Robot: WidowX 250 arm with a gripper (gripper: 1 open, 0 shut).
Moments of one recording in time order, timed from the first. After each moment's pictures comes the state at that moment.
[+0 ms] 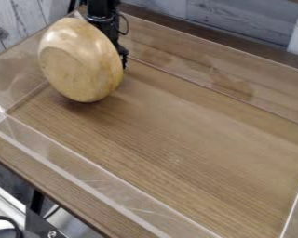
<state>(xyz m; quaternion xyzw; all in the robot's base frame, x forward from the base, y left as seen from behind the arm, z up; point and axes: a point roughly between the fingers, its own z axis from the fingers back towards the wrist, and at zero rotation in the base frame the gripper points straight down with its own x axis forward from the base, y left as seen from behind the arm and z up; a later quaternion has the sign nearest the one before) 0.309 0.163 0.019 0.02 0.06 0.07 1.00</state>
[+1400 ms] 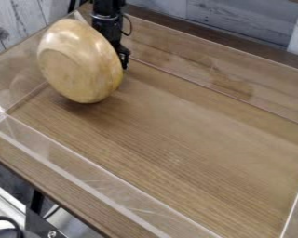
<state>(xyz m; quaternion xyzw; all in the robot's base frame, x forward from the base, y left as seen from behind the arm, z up) 0.311 0.161 0.019 0.03 0.10 0.06 0.99</state>
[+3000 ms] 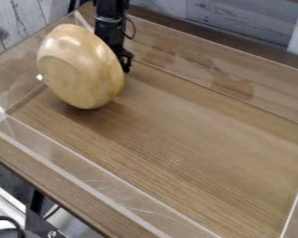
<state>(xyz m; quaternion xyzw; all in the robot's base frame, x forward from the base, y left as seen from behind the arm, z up) 0.313 0.138 0.023 0.02 0.12 0.04 0.99</state>
